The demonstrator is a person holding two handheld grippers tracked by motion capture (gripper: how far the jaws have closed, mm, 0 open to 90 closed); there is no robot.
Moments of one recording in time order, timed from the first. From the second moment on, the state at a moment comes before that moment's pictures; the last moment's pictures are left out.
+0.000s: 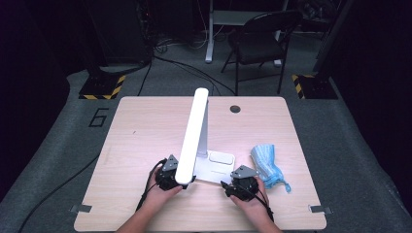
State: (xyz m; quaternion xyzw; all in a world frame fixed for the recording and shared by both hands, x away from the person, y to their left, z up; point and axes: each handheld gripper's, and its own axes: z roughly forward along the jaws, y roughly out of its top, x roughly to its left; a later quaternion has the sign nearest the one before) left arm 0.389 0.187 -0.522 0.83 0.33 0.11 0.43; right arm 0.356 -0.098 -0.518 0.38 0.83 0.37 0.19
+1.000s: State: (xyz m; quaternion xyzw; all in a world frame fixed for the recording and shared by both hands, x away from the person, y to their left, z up) left arm 0.406 0.188 -0.523 0.82 0.37 0.15 0.41; right arm 0.396 -0.089 -0.520 0.39 0.82 0.37 0.19
